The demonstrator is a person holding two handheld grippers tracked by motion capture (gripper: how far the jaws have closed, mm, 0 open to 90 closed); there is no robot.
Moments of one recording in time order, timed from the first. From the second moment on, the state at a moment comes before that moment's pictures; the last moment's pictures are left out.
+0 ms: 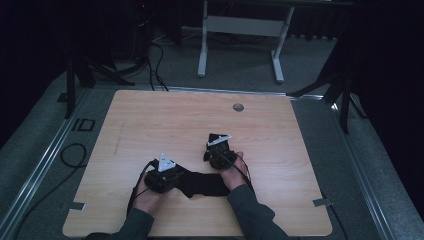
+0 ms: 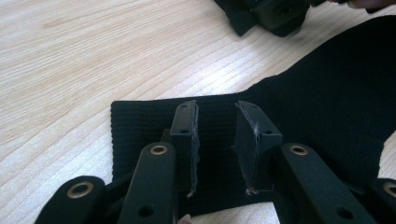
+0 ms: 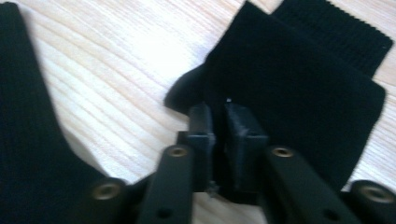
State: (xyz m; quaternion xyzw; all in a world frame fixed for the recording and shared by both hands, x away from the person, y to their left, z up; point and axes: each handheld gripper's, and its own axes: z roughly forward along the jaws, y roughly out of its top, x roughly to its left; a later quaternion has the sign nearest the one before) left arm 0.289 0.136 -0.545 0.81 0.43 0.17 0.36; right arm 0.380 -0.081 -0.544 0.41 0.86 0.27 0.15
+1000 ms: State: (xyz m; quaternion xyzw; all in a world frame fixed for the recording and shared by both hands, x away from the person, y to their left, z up) left arm 0.291 0.134 -0.548 0.81 0.43 0.17 0.36; right arm 0.347 -0.197 -0.525 0.36 0.88 0.27 0.15
